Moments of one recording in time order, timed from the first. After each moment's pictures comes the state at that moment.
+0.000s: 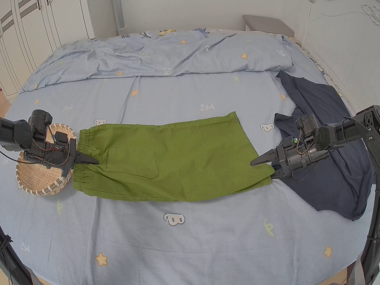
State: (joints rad) left arm 0.20 1.95 -1.28 0.32 -0.84 -0.23; right arm 0.11 2.25 -1.49 0.31 0.88 0.24
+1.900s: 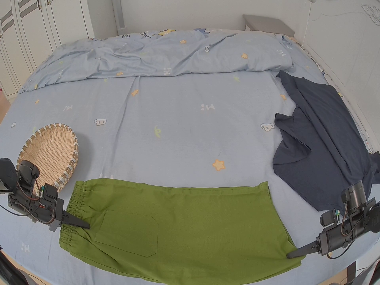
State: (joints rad) left arm 0.29 1.74 -0.77 0.48 -0.84 0.14; right arm 0.10 1.62 -0.28 -0.15 0.93 0.07
